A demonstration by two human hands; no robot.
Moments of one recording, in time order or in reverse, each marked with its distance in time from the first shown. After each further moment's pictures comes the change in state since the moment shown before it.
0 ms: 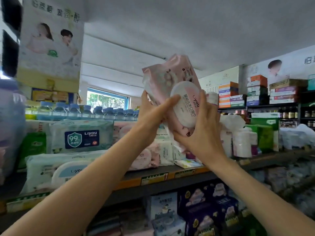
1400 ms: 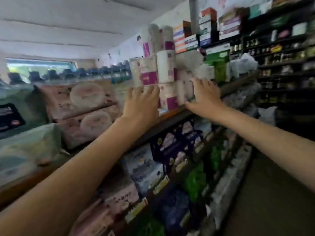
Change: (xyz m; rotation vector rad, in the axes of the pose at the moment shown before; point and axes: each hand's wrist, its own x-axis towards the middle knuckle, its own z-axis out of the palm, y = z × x) left_hand -0.022 -0.113 0.035 1.795 -0.601 0.332; right_hand -0.057 0.128 -0.001 -0.431 -0.441 0.392
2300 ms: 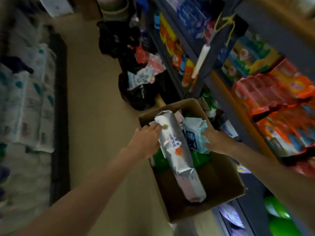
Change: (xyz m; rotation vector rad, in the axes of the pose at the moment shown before) left_hand -0.288 0.745 0.077 -0.564 -0.727 1.273; right_hand -0.763 0.486 -0.148 -0.159 -1.017 1.253
